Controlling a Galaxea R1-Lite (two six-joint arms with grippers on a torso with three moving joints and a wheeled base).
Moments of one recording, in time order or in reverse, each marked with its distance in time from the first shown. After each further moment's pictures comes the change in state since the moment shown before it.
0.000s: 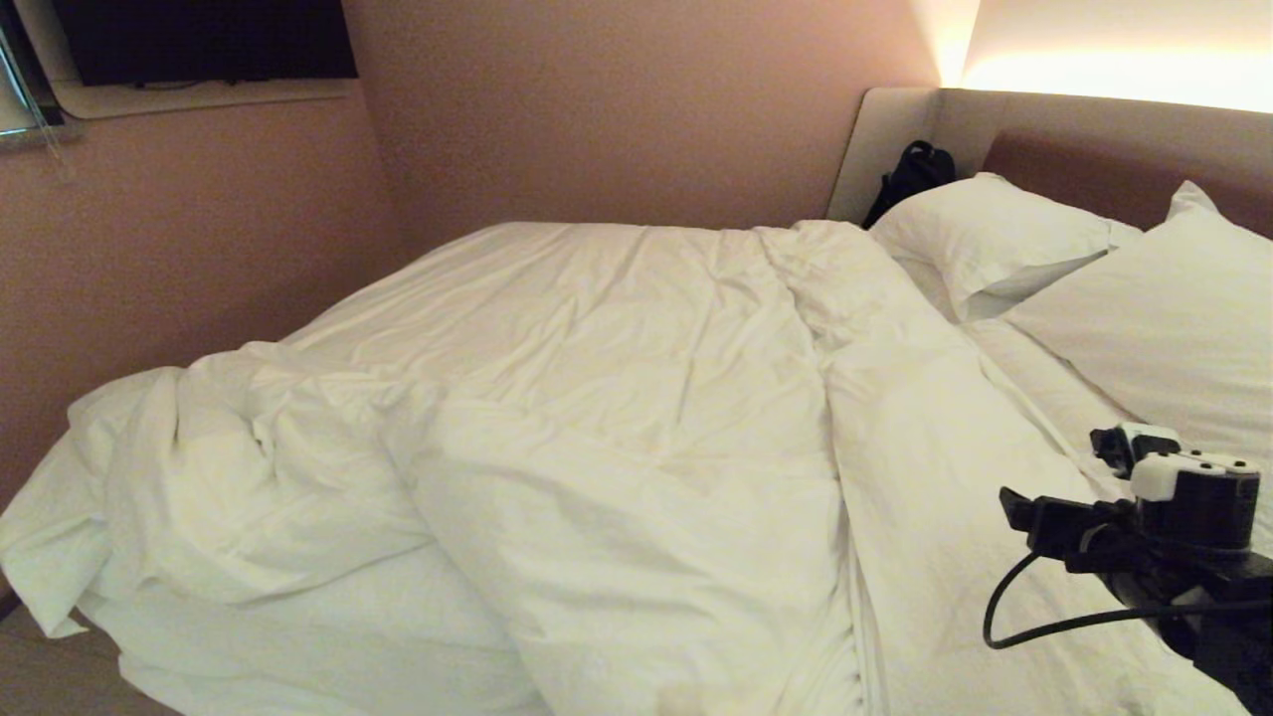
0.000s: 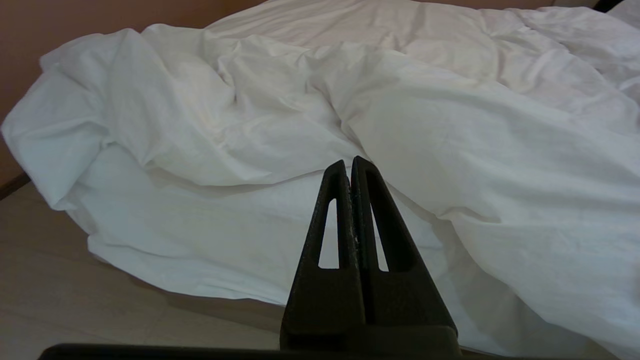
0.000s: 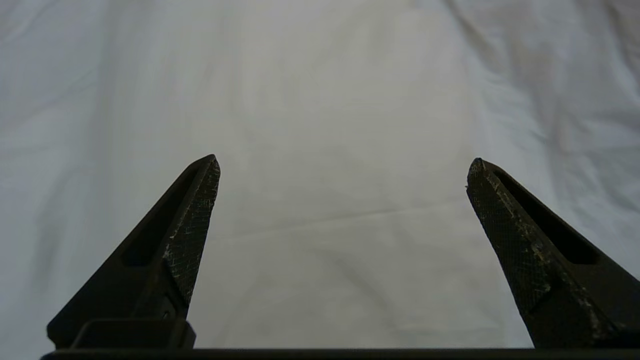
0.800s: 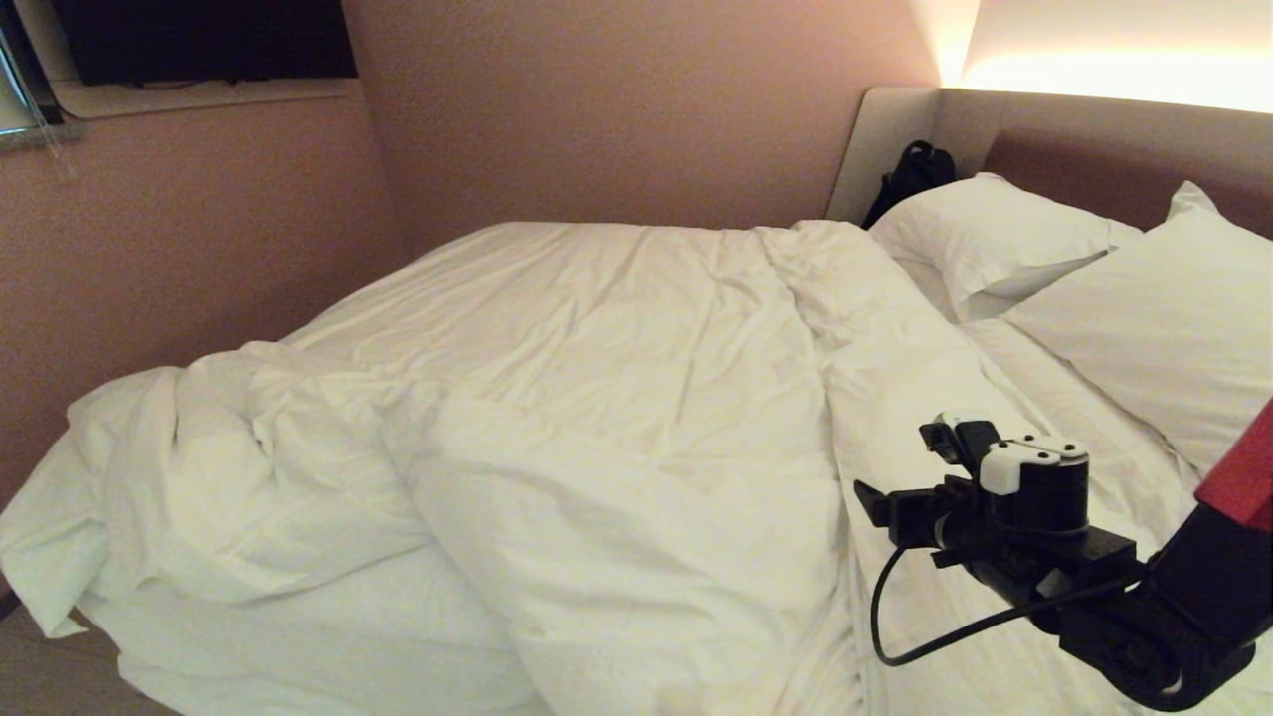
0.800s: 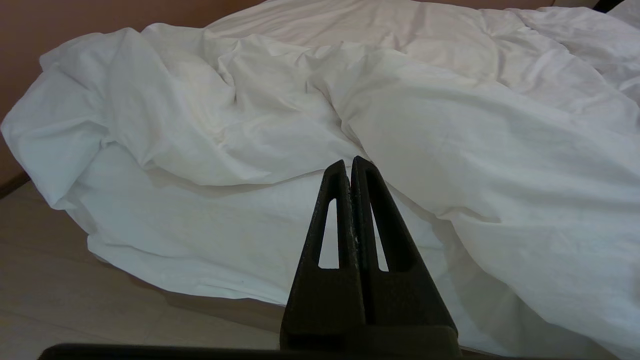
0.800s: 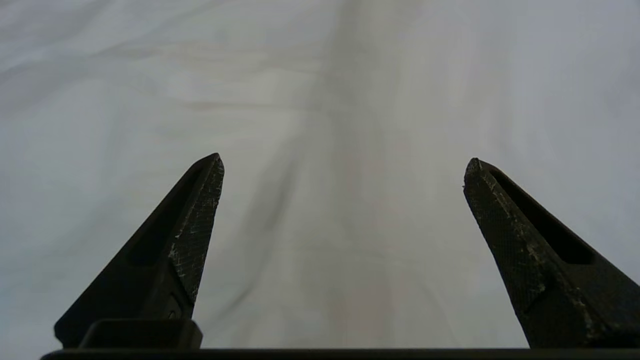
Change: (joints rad) left arm 0.000 0.000 0.000 0.000 0.000 0.000; right arm 0.305 0.132 -0.176 0.032 0.052 -0.083
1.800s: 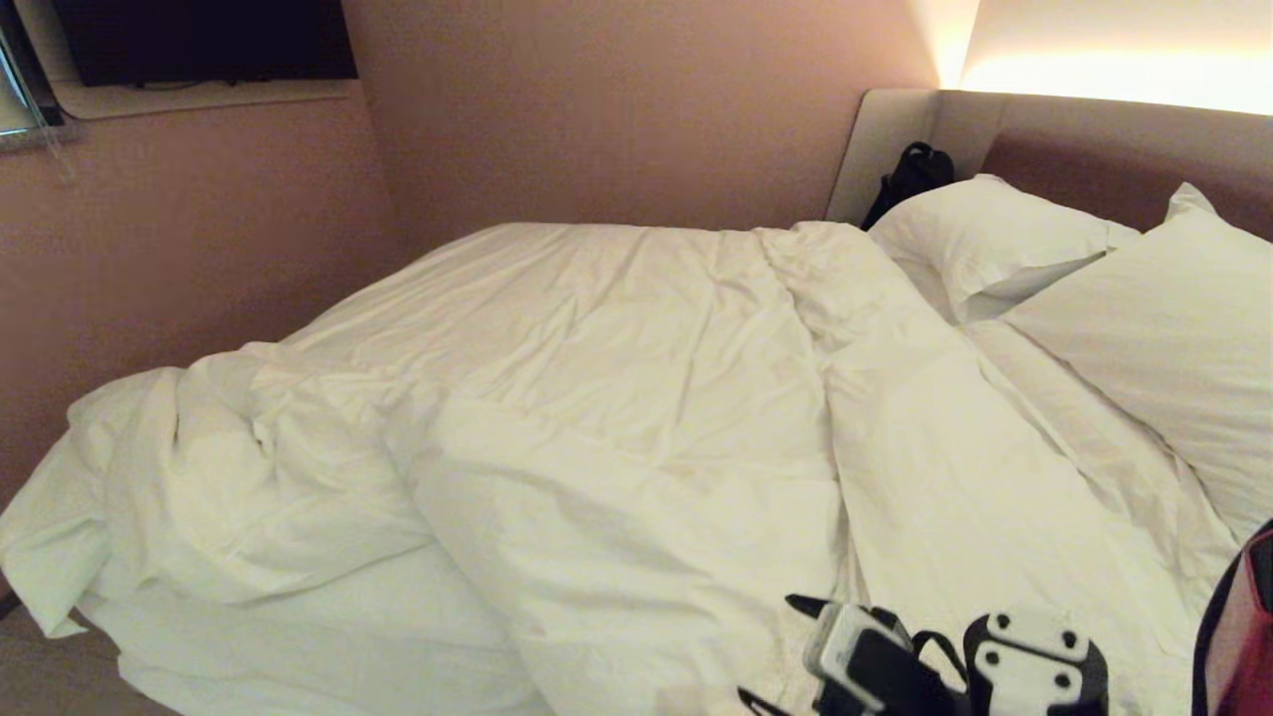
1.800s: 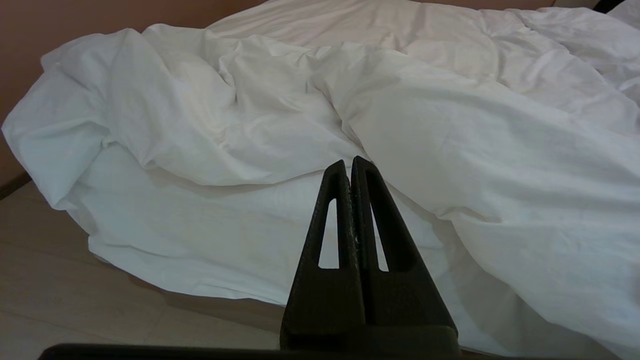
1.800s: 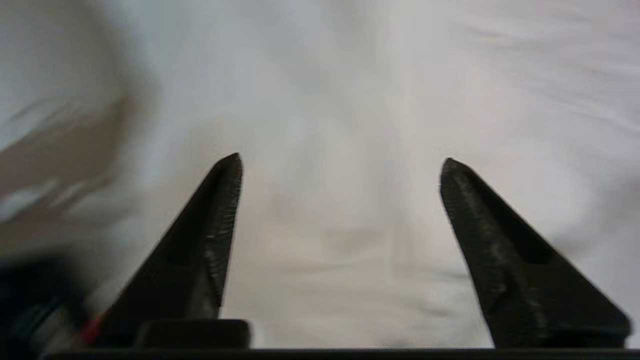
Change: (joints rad) left arm 0.000 0.000 0.000 0.000 0.000 0.000; right arm 0.479 -0.016 0.333 -0.317 0.216 -0.417
